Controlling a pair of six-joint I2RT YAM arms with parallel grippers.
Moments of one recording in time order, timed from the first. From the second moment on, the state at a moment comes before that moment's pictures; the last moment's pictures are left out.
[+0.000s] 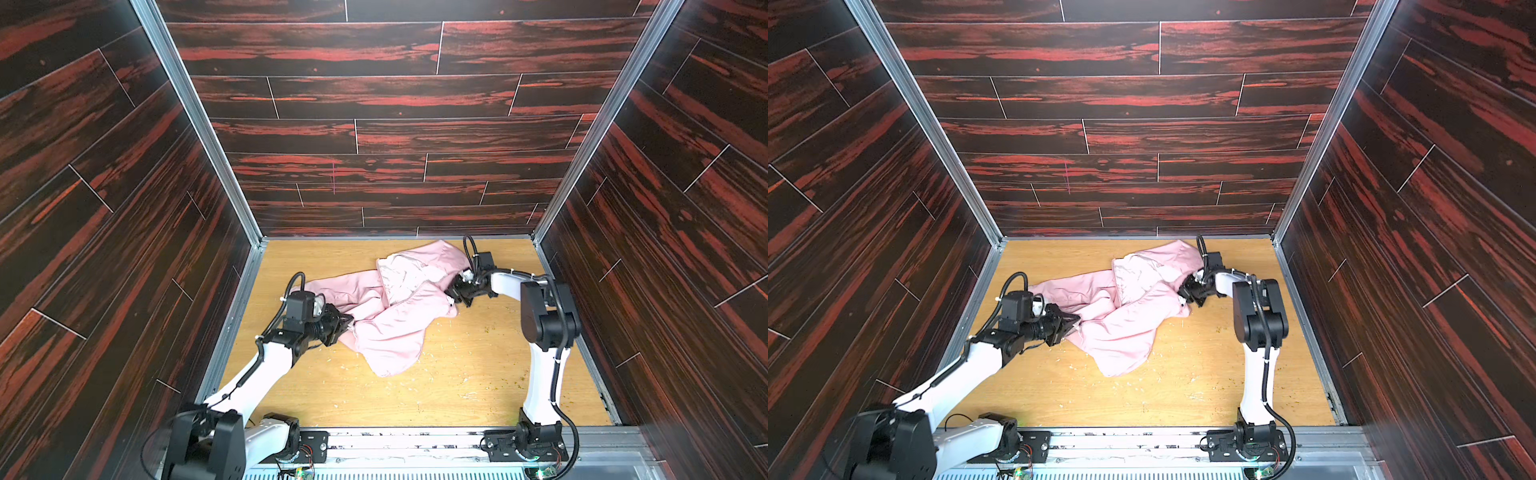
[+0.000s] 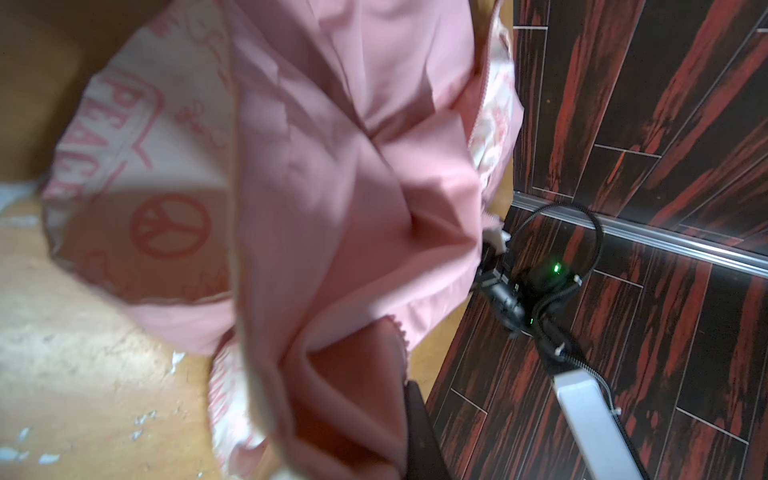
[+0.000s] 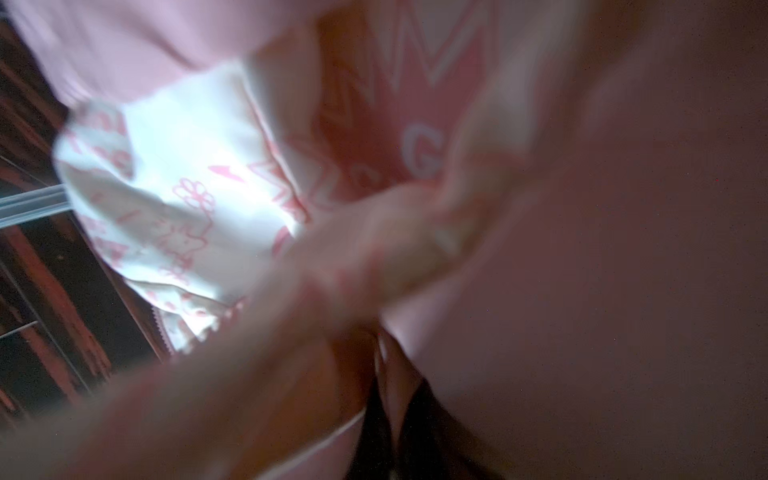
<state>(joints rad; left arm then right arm) -0.16 1.23 0.67 -0.17 0.58 -1.20 0.15 2.10 1.31 -0.37 -0.67 0.77</state>
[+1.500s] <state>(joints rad) -0.23 1.80 1.19 -0.28 0.83 -0.91 0.10 1.57 1.42 -0.72 -0.31 0.69</state>
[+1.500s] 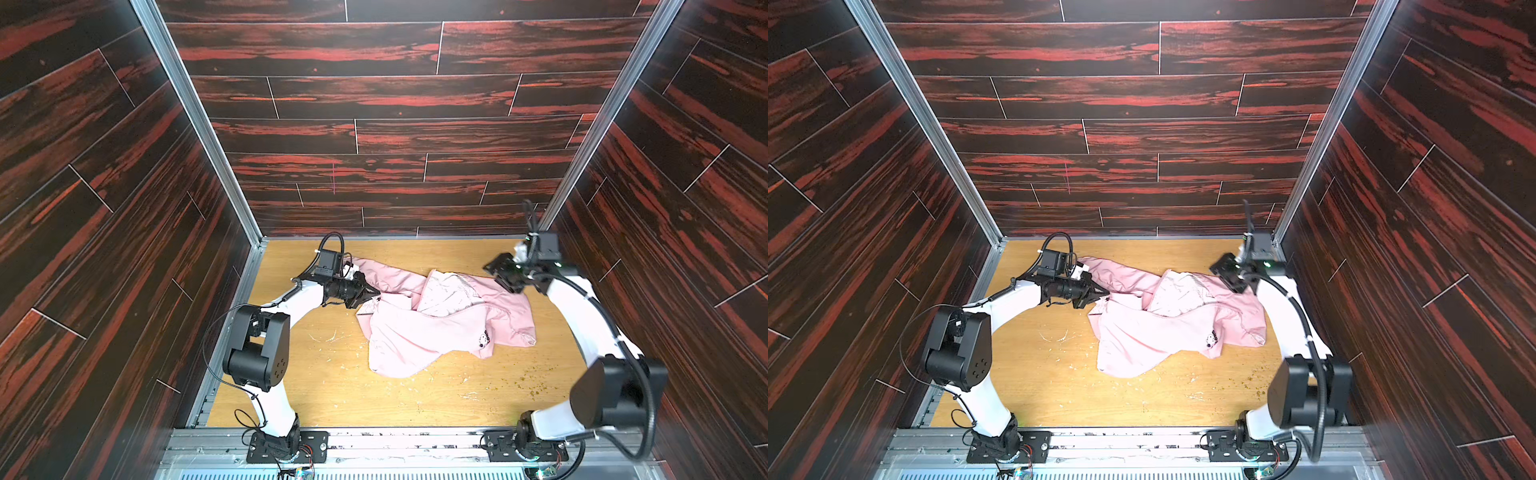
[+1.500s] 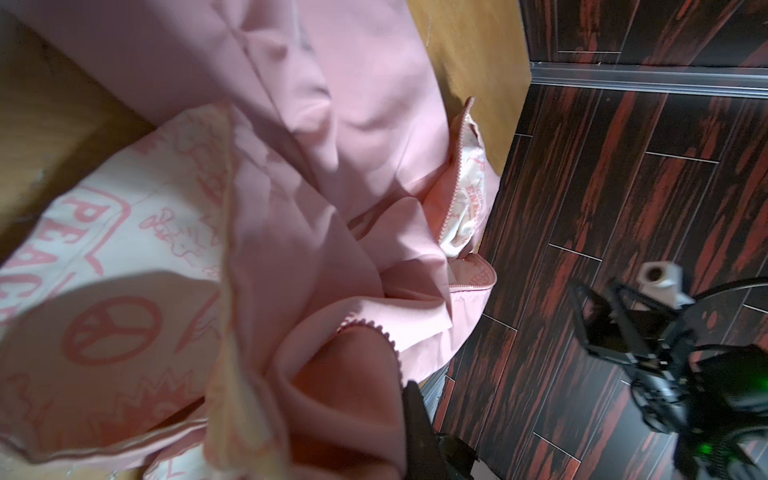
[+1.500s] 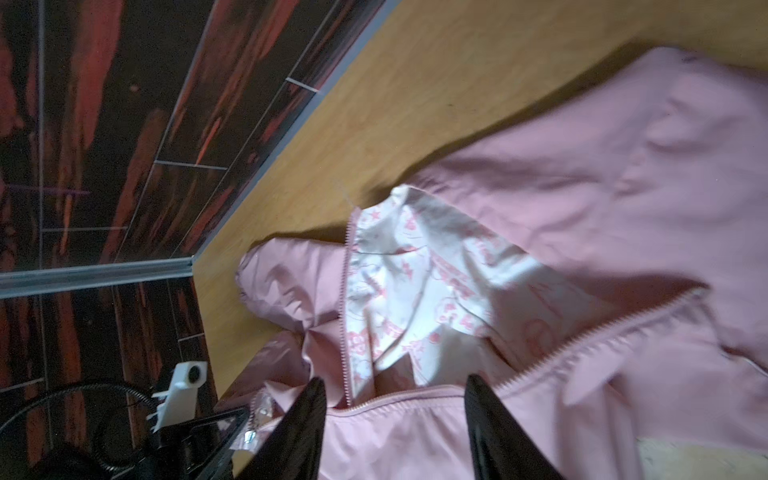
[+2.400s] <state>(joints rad) -0.23 1.75 1.13 -0.25 0.83 -0.91 0.38 2.57 2.57 -1.18 -0.09 0.66</state>
